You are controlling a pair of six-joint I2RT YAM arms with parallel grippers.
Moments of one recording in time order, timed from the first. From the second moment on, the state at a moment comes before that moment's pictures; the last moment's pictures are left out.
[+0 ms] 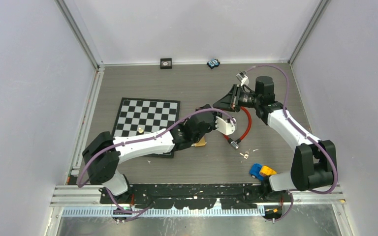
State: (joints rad) left arm -1.10 1.60 1.13 0.12 -0.49 1.05; right arm 0.17 1.39 0.94 0.04 -0.97 0.79
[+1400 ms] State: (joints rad) left arm -0.76 1.44 1.13 -0.46 0.93 0.28; right arm 0.45 1.13 1.09 -0.65 -0.98 -0.29
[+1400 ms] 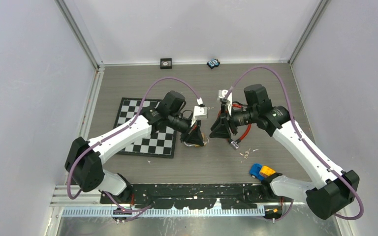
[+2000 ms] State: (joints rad) left arm -0.72 1.44 1.15 -0.42 0.97 0.17; right arm 0.51 1.15 1.03 -0.67 -0.86 -0.36
